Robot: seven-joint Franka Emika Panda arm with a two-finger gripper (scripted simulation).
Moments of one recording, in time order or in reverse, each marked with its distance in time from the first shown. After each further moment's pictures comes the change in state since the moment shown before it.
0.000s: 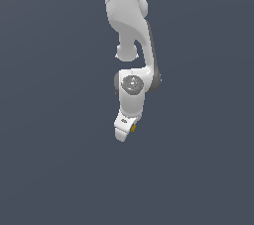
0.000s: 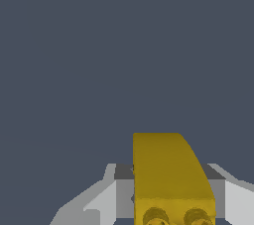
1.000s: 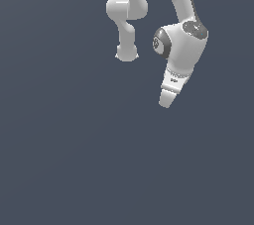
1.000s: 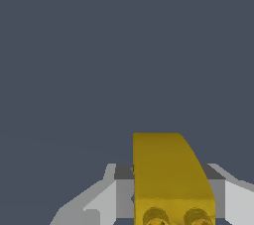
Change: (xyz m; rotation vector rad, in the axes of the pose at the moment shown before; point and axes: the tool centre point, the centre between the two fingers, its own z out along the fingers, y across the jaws) arm 0.107 -0.148 -0.129 -0.002 -0.001 -0.003
